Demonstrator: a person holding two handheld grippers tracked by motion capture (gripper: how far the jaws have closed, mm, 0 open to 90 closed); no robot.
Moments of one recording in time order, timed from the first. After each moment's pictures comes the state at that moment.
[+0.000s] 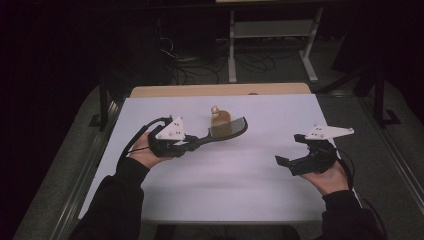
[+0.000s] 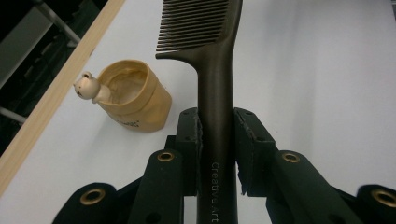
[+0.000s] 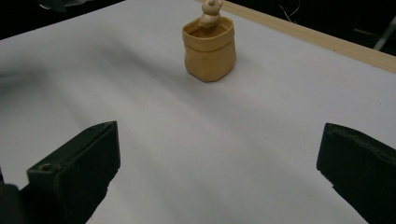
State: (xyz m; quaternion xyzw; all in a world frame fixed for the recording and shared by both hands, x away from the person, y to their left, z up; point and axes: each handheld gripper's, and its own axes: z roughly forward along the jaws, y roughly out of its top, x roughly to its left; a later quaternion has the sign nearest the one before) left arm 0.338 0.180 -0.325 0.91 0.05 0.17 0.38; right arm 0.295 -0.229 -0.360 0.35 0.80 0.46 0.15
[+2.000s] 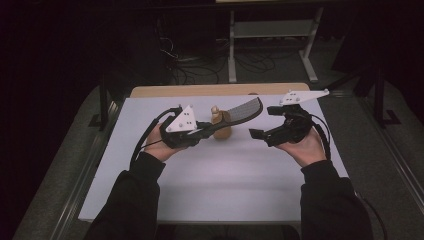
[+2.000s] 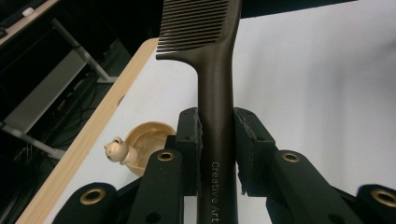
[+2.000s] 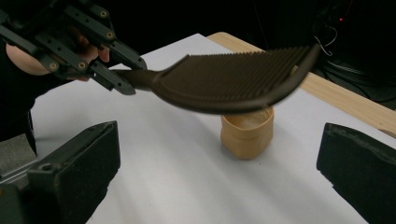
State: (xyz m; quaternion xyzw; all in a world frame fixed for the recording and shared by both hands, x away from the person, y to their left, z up) left arm 0.343 0.148 -0.308 0.87 0.05 0.22 0.44; right arm 0.338 -0.168 -0.290 0.30 0.80 0.50 0.12
